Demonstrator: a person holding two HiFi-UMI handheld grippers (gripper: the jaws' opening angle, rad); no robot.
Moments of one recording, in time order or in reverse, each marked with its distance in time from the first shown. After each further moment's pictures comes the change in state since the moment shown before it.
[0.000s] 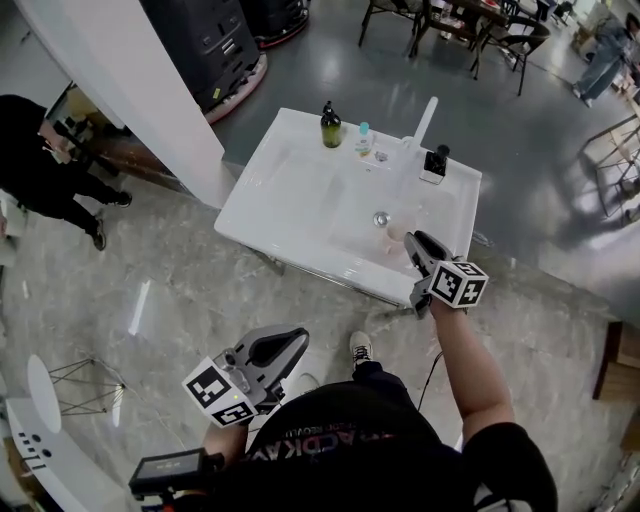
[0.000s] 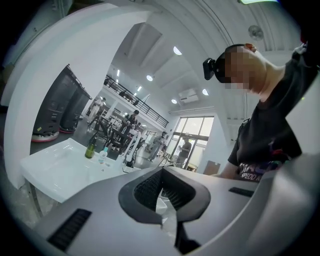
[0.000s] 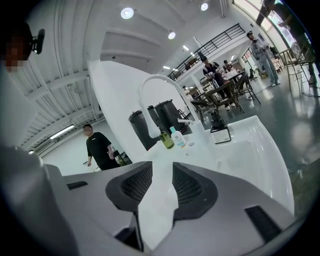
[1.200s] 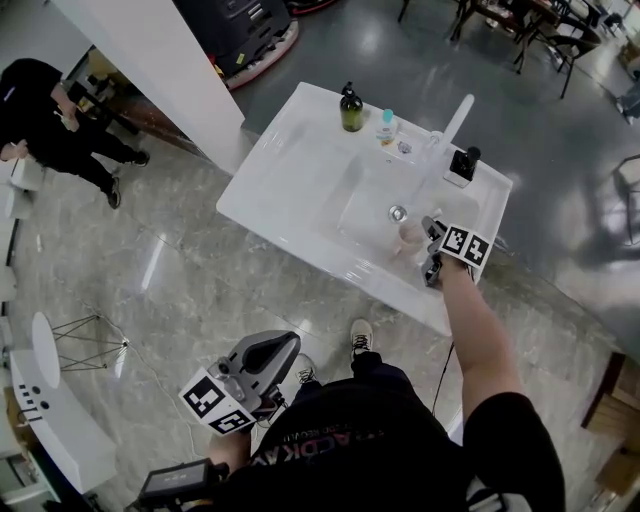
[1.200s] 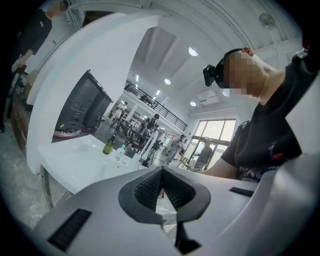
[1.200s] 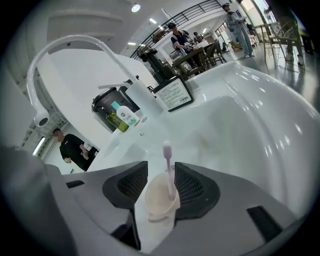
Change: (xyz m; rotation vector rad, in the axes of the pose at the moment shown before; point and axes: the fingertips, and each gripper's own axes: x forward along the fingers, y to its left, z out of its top) left arm 0.020 0.017 -0.015 -0.092 -0.037 0.229; right arm 0.095 -0.164 -0.040 0.242 0.239 -0.247
